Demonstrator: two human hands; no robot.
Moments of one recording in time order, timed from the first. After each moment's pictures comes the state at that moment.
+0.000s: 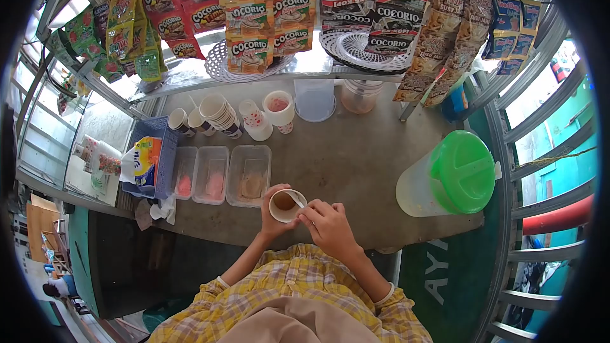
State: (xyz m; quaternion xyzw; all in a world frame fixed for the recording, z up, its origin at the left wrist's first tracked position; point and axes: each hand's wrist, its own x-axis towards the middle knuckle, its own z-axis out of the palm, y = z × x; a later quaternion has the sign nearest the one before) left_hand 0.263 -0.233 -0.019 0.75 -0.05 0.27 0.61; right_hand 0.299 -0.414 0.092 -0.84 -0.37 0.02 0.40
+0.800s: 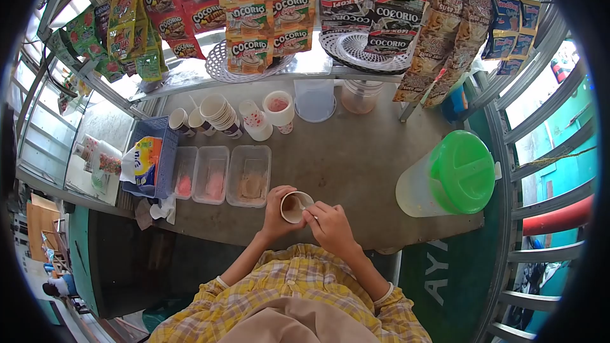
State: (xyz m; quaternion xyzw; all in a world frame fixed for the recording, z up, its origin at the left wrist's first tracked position) left_hand 0.266 -0.237 0.005 0.86 -0.07 0.27 0.43; right_hand 0.303 -0.417 0.074 -0.83 -0.33 0.08 0.45
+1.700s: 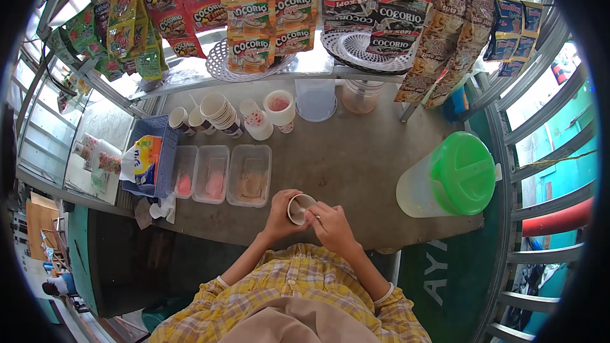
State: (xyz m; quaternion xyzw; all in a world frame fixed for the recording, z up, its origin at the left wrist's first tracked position) left_hand 0.263 -0.239 -0.003 0.88 -0.07 0.19 0.44; right_hand 0.304 -0.418 0.062 -0.83 -0.33 0.10 0.43
